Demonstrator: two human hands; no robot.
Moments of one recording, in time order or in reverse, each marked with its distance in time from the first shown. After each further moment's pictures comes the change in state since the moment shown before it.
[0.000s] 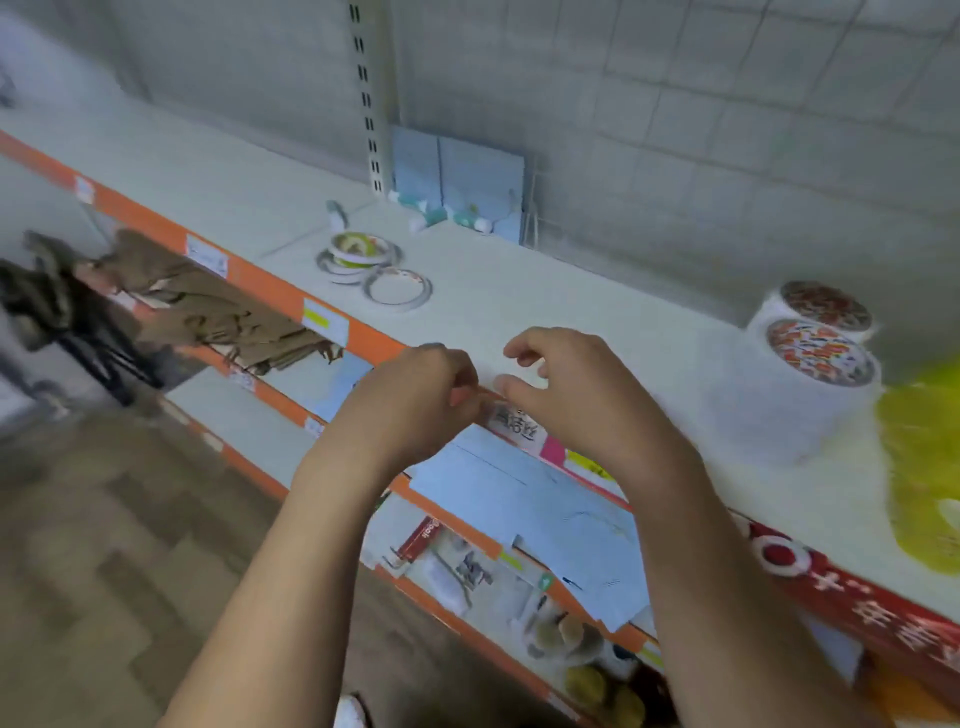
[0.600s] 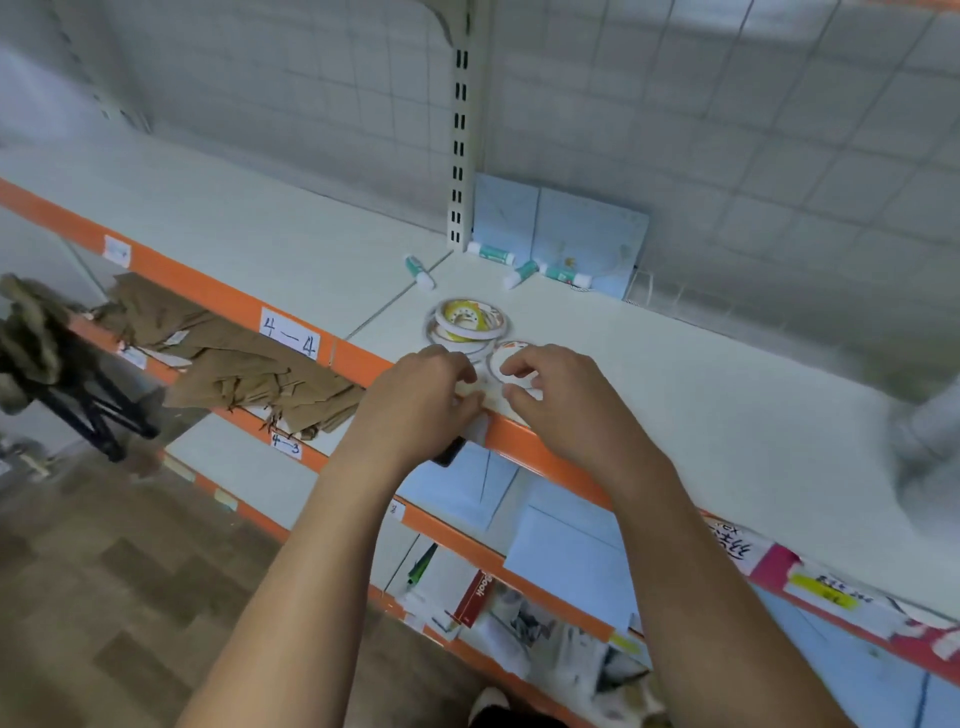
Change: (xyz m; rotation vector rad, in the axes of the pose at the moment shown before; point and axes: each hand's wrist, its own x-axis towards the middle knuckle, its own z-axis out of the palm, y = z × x) left_hand 0.093 -0.198 -0.056 -0.022 0.052 0.054; right_hand 0.157 -0.110 0.103 0.047 0.070 0.073
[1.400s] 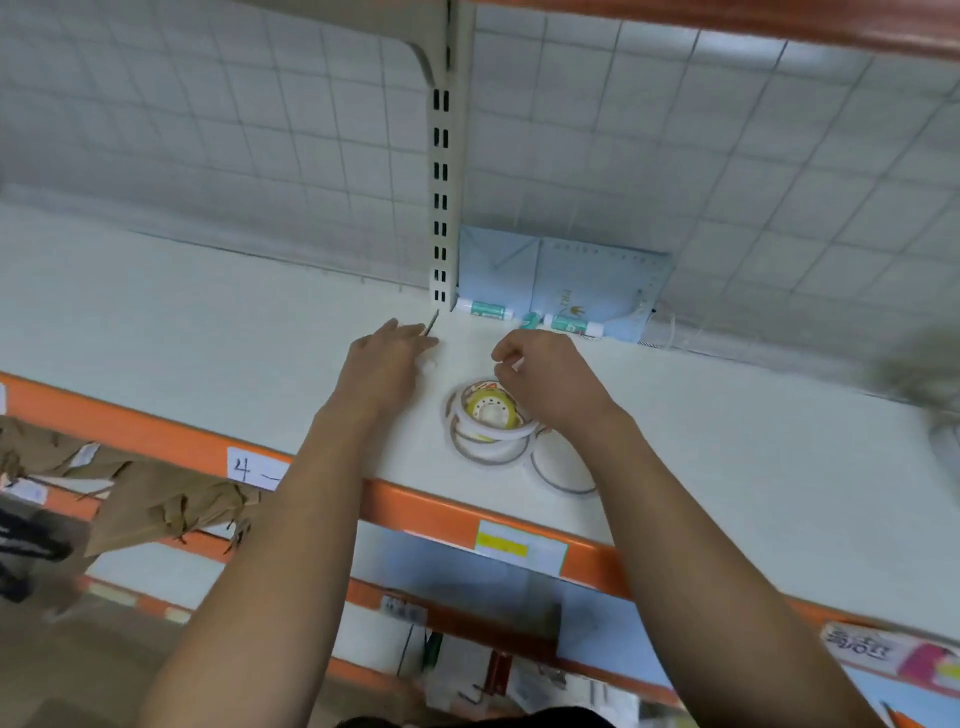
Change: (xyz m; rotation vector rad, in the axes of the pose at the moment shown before) left_hand 0.213 -0.138 0.010 0.126 -0.060 0.194; right_hand 0.171 -0.006 0.036 -0.052 0.086 0.213
